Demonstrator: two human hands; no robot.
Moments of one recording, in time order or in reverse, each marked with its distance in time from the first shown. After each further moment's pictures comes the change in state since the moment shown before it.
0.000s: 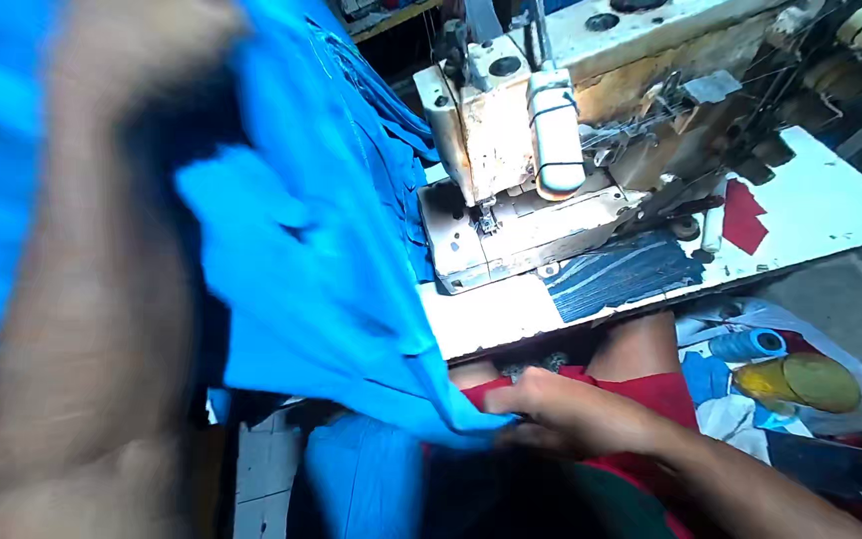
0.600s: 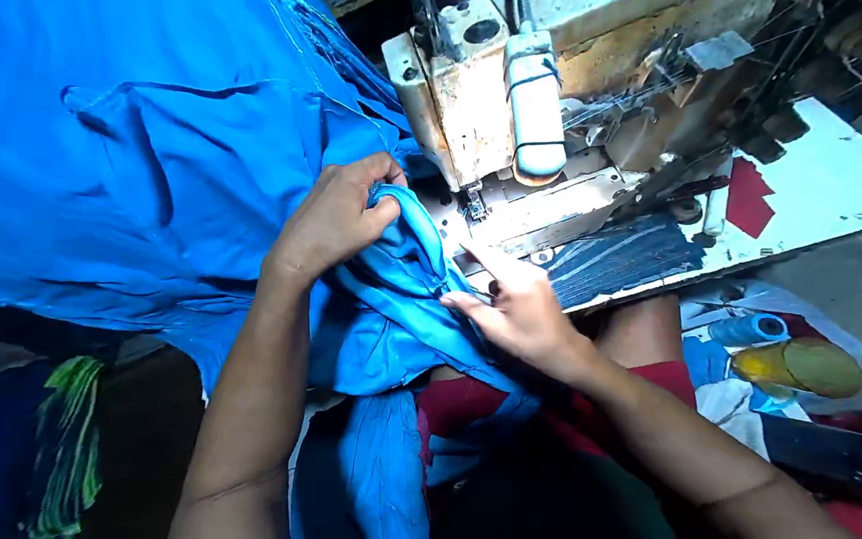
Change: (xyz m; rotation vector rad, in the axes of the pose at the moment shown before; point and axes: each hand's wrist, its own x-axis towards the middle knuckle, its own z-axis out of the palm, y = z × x) left_hand -0.053 0.085 0.138 -0.066 -0.093 -0.165; right_hand 0.060 0.015 -0.029 -0.302 0.866 0.151
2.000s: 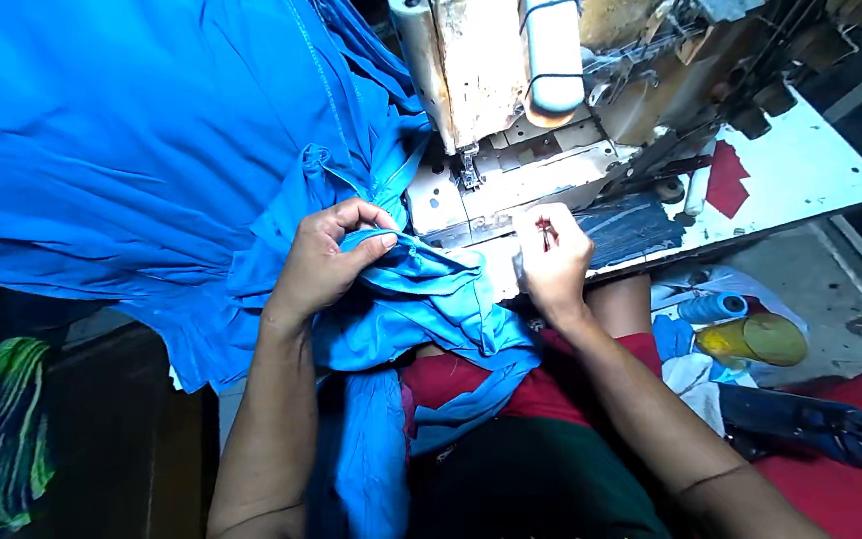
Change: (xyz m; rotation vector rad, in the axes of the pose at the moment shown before) left_hand -0.091 0.010 0.050 -0.644 0.172 -0.045; right_hand -0.021 0.061 -0.007 -0.073 0.426 0.077
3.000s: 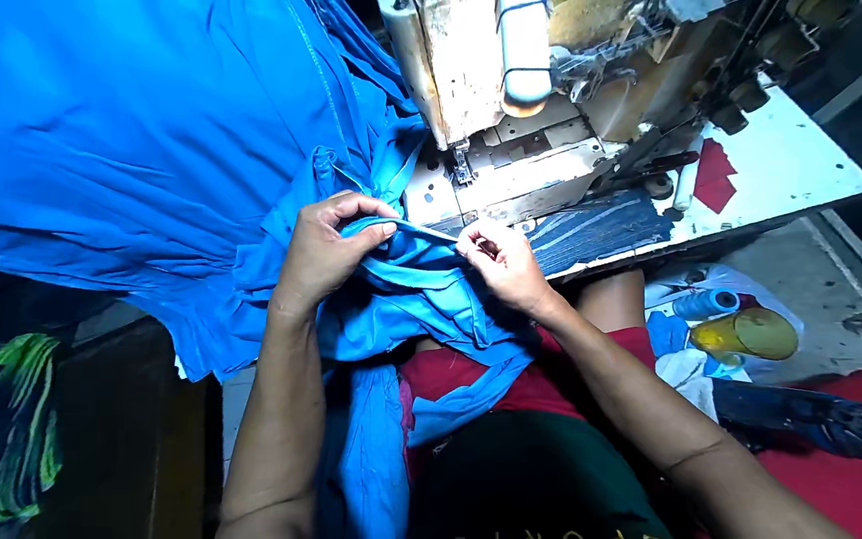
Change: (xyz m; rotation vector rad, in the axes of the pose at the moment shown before) left_hand 0.006 0.000 0.004 0.086 0.063 0.027; right_hand -0.001 -0.011 0.013 0.270 -0.488 -0.010
